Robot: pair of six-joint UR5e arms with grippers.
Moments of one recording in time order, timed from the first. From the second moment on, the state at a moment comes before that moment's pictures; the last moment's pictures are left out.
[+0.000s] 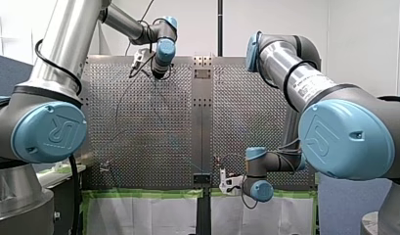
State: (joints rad) left arm -0.38 -1.87 -1.30 -3.31 -2.23 -1.32; right arm 2.06 -0.58 1.84 -1.10 1.45 1.54
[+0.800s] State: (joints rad) left arm -0.38 -1.95 -1.28 -3.25 -2.25 -1.31; right arm 2.06 -0.57 1.84 -1.11 1.45 1.54
